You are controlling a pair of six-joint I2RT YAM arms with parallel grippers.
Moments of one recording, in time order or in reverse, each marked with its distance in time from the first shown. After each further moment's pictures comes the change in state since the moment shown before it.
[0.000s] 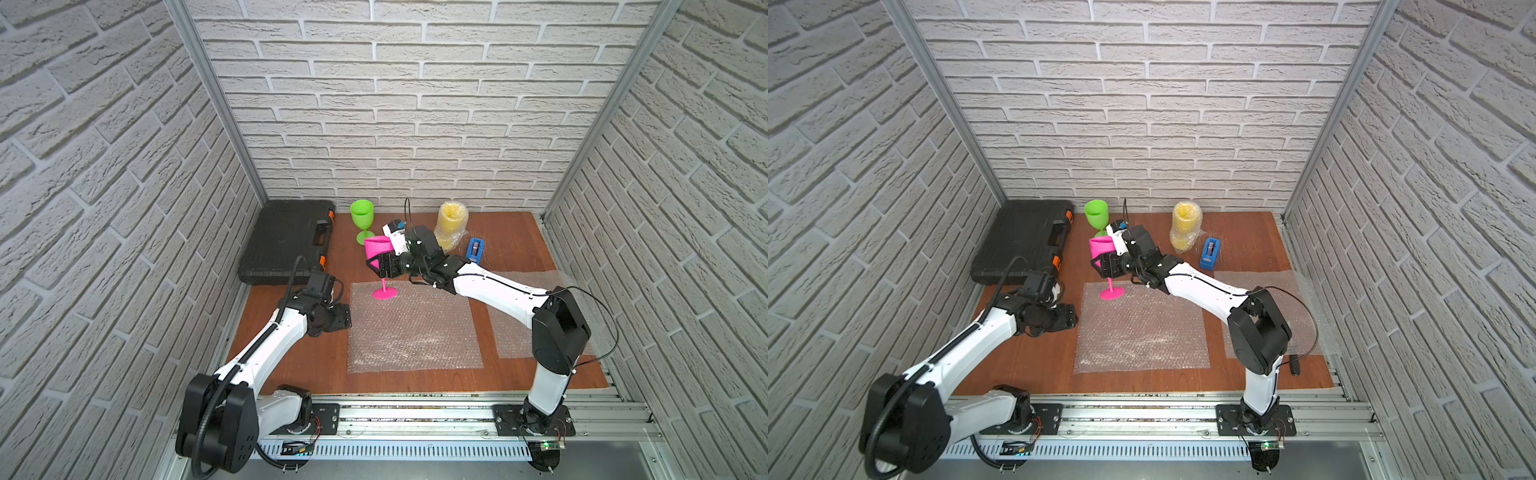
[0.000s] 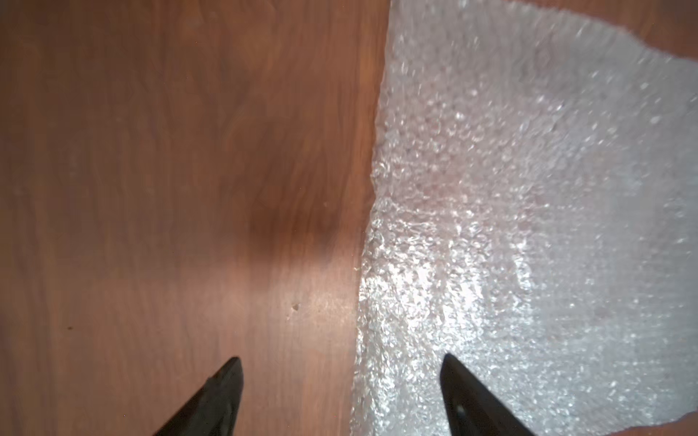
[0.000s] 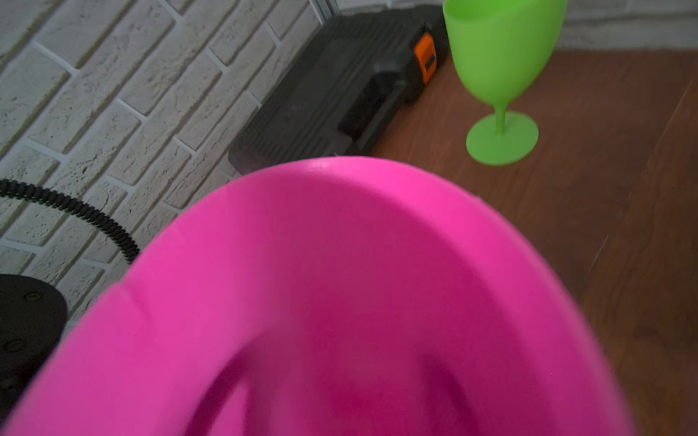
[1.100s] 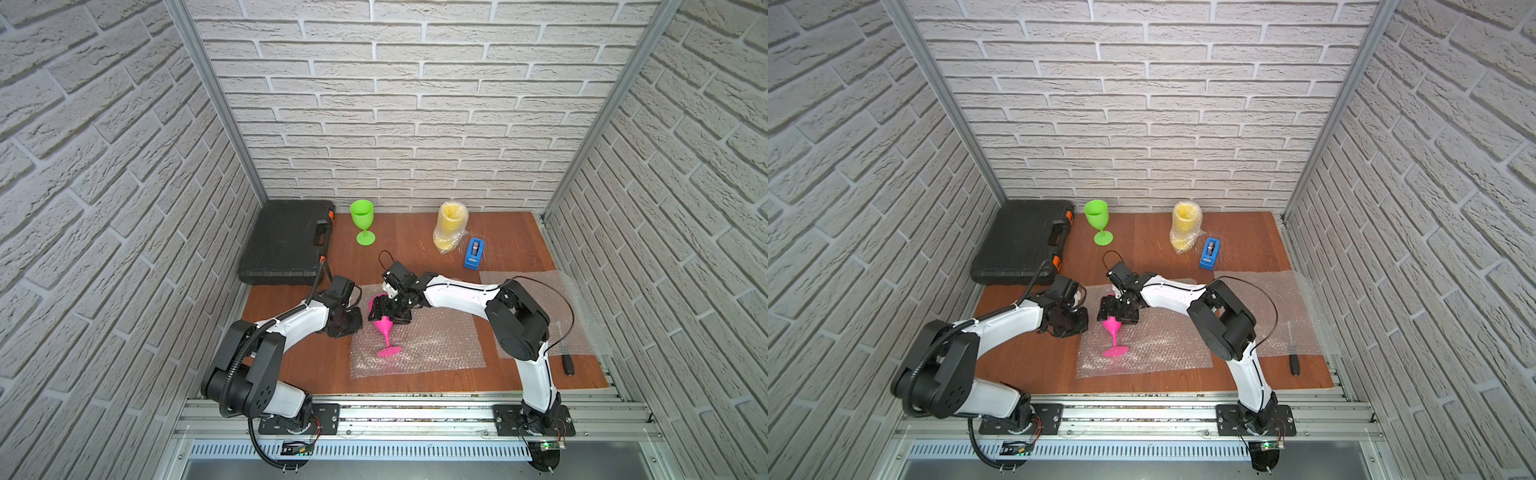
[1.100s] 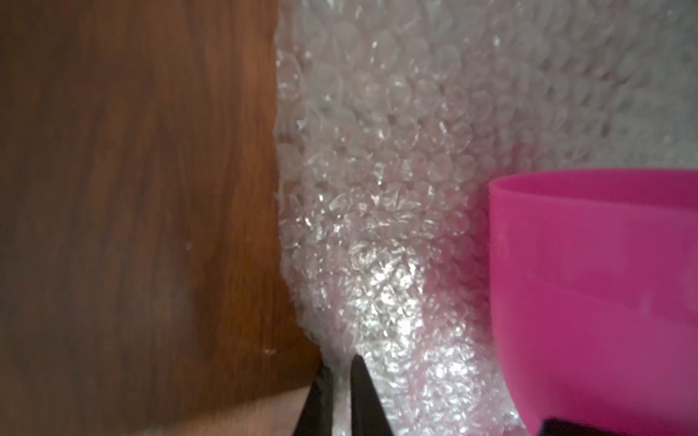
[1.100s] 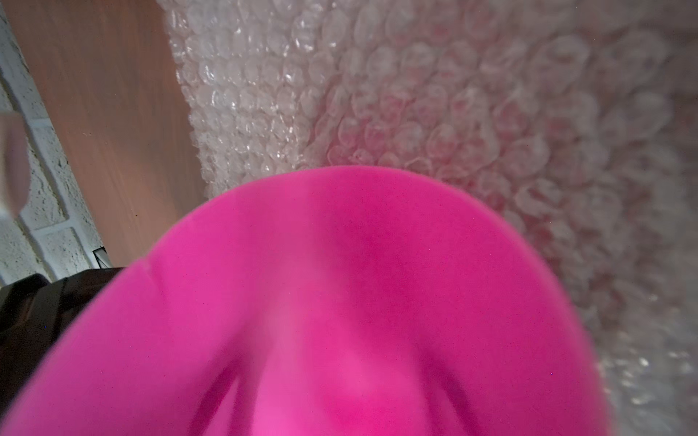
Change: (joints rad) left arm -0.077 0.219 -0.054 0.269 0.092 -0.083; right arm 0.089 0.238 0.000 -0.288 -0.109 0.351
